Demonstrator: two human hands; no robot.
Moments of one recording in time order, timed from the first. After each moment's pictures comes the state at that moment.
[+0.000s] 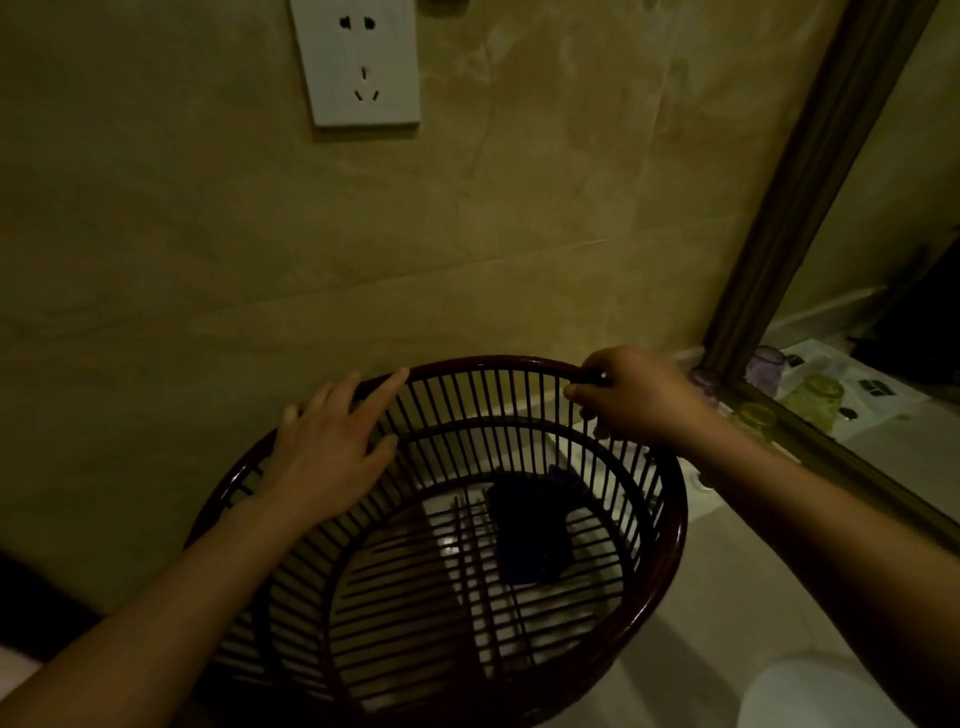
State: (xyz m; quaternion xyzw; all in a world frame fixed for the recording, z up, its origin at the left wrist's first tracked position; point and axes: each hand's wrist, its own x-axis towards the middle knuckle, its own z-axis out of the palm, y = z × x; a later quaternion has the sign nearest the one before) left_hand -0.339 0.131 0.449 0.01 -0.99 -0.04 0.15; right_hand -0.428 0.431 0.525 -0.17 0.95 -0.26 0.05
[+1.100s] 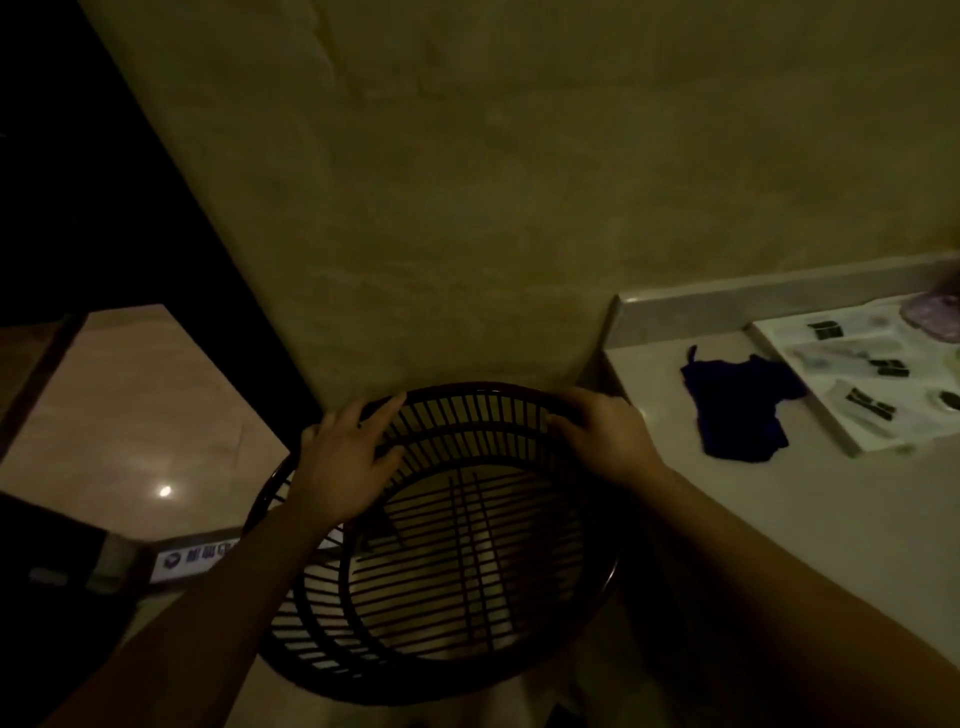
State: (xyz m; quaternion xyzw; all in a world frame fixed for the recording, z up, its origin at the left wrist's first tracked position) left_hand -0.142 -0.046 0.293 0.17 -0.98 -0.11 0.03; right_hand -0.299 0.222 0.323 -0.28 0.93 -0.23 0.10
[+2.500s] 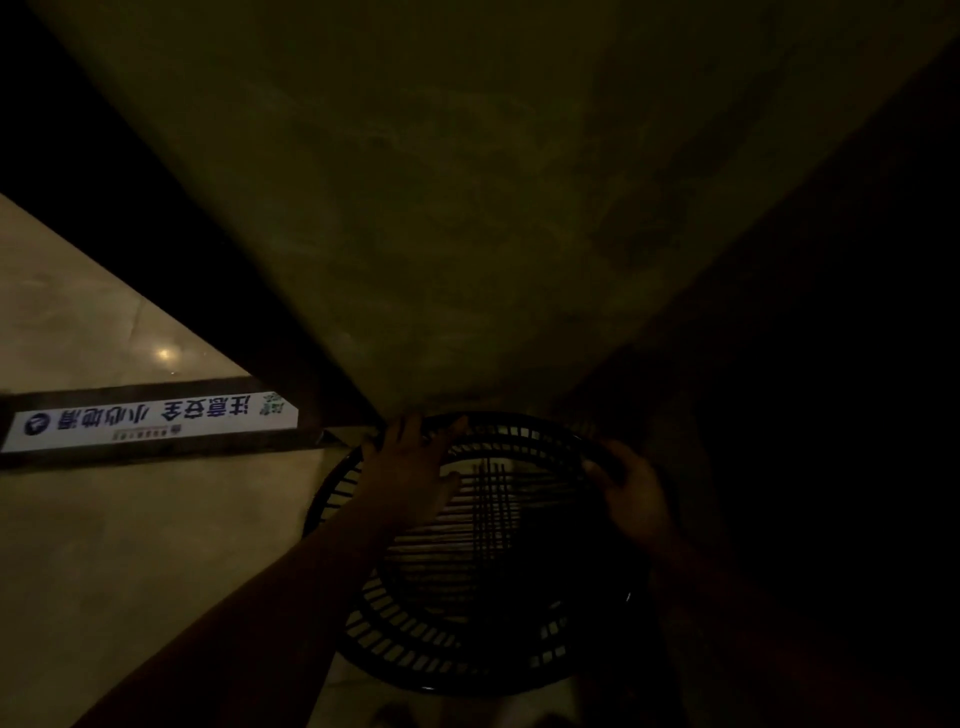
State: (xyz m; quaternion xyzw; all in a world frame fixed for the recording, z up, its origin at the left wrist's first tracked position) left_hand -0.182 -0.064 -0.300 0.18 -0.95 -0.14 -0.20; right_hand -0.303 0.186 -0.285 -0.05 0.83 -0.46 0.31
